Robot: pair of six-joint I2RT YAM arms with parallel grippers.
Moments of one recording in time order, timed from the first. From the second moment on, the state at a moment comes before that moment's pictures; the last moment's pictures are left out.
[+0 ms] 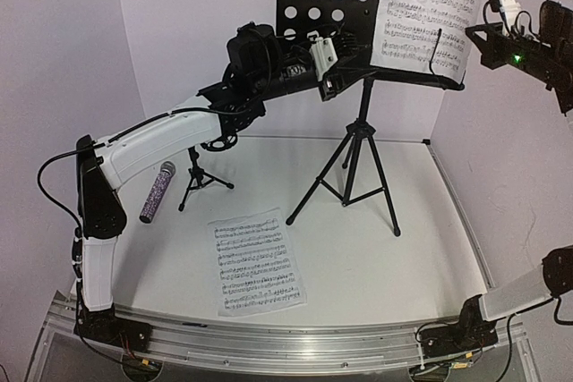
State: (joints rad) left arm -0.94 2.05 2.15 0.22 0.48 0.73; right arm 0.04 1.33 1.99 -0.72 -0.31 -0.28
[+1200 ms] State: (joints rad) left arm -0.94 2.06 2.14 0.23 0.47 0.74; right arm 0.04 1.35 2.03 -0.75 -0.29 -0.34
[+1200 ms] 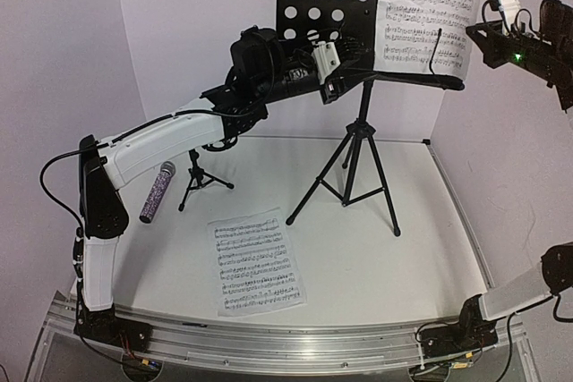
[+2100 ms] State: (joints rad) left arm -0.94 2.06 2.14 0.24 0.47 0.74; right arm 0.04 1.32 1.93 -0.75 -0.19 -0.33
